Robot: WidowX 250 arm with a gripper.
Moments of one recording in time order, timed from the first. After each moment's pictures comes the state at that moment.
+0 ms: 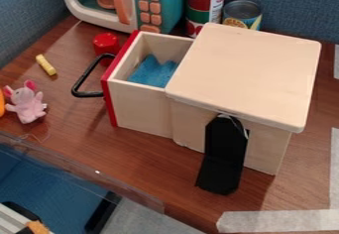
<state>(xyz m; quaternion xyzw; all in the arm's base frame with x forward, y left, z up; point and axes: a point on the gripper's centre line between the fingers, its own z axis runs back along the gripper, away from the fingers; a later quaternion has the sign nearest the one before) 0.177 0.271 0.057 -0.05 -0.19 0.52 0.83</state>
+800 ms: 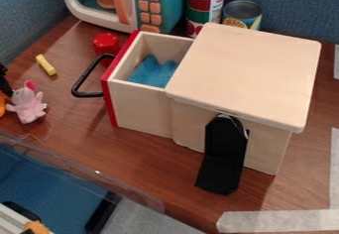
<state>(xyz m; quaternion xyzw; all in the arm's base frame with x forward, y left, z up) 0.188 0.270 0.024 -0.03 -0.18 0.56 0.81</state>
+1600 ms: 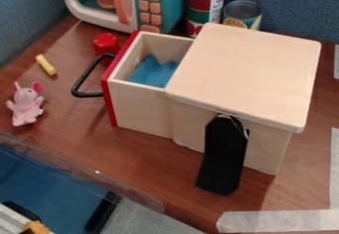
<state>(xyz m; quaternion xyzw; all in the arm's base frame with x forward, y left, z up) 0.198 0.273 0.081 -0.08 -0.20 0.56 0.80</state>
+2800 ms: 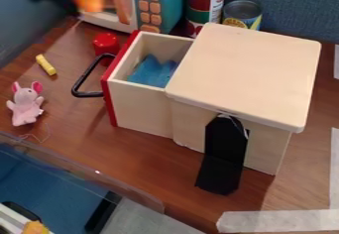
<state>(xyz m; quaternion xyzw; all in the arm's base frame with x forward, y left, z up) 0.285 0.095 0.173 -0.17 -0.16 0.40 0.89</state>
